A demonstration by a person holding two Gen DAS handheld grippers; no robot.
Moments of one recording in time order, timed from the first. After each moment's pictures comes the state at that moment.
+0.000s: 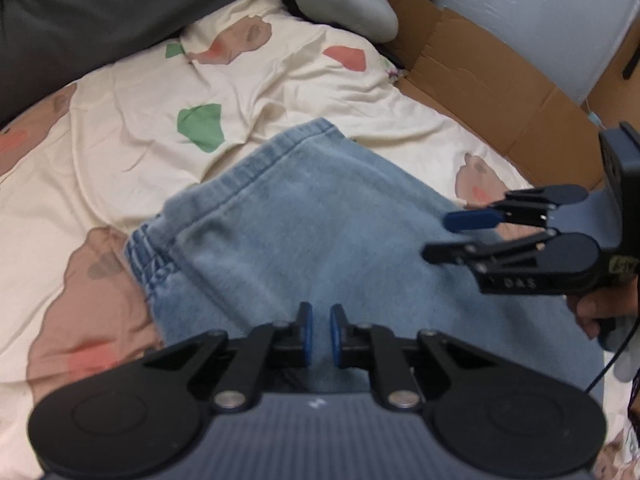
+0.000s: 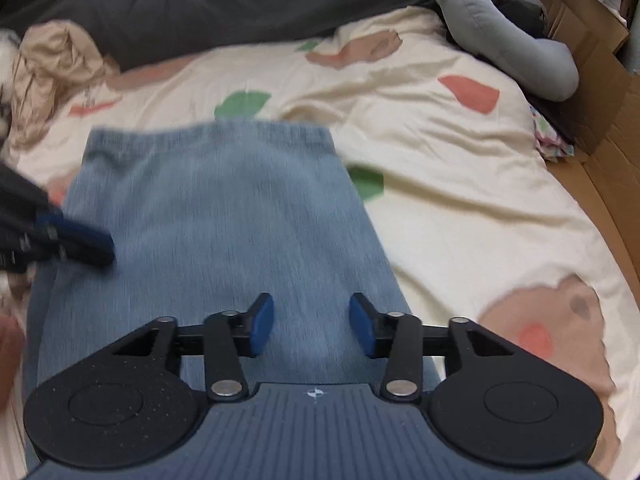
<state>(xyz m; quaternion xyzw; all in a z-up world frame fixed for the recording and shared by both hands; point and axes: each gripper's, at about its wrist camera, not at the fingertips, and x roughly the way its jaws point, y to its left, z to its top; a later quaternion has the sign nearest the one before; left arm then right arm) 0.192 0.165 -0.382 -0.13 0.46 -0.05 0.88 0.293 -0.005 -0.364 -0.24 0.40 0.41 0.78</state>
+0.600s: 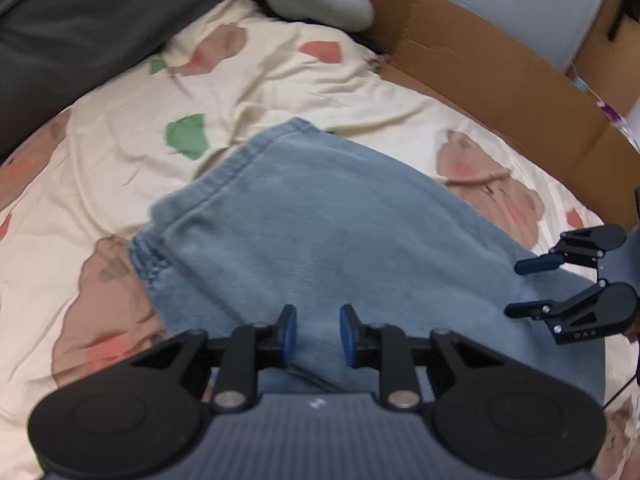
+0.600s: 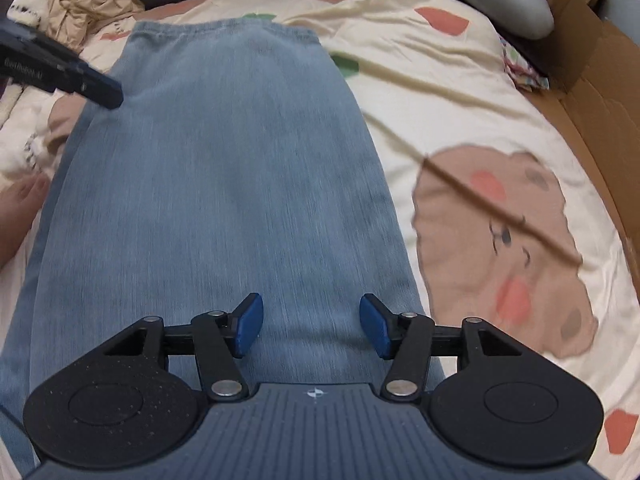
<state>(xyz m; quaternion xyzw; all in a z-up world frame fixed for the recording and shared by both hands) 0.183 0.137 -0.363 -0.08 0.47 -0.07 0.87 0.256 -0.121 -0.371 -0.28 0.43 0.41 0.75</state>
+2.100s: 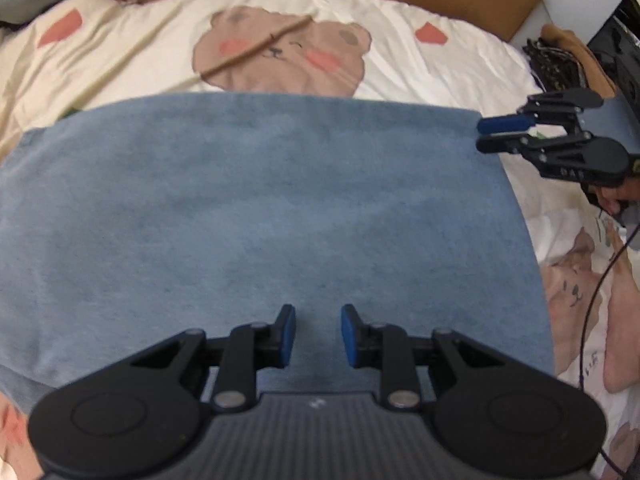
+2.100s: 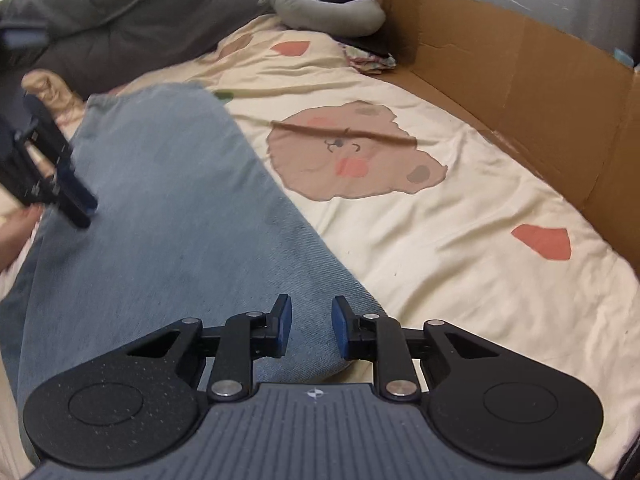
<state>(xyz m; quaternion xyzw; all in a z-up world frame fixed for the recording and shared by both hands) 0.185 -0.032 -0.379 0.10 0.58 -0.26 0.77 0.195 -0.297 -0.363 -0.13 0.39 0.32 0.85</state>
